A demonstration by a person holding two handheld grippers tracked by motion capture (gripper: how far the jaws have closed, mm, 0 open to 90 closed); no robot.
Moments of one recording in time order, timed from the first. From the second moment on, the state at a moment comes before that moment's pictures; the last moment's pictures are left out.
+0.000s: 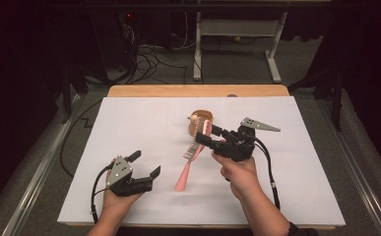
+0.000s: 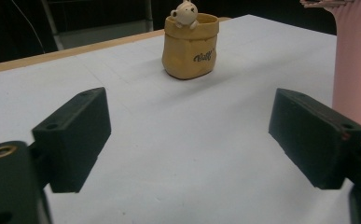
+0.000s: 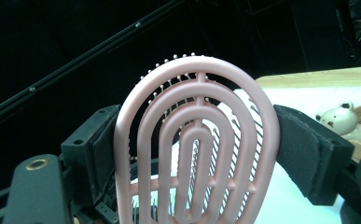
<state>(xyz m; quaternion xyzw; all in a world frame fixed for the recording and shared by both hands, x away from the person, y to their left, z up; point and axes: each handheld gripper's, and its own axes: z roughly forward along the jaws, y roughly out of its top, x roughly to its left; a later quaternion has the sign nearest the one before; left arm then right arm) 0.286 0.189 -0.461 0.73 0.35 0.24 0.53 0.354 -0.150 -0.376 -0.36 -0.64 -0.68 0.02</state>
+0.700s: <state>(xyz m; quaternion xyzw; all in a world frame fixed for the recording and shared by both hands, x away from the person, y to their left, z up) 0.291 0.192 -0.465 0.74 0.36 0.23 0.52 0.350 -0.159 -0.361 -0.35 -0.65 -0.67 -0.04</state>
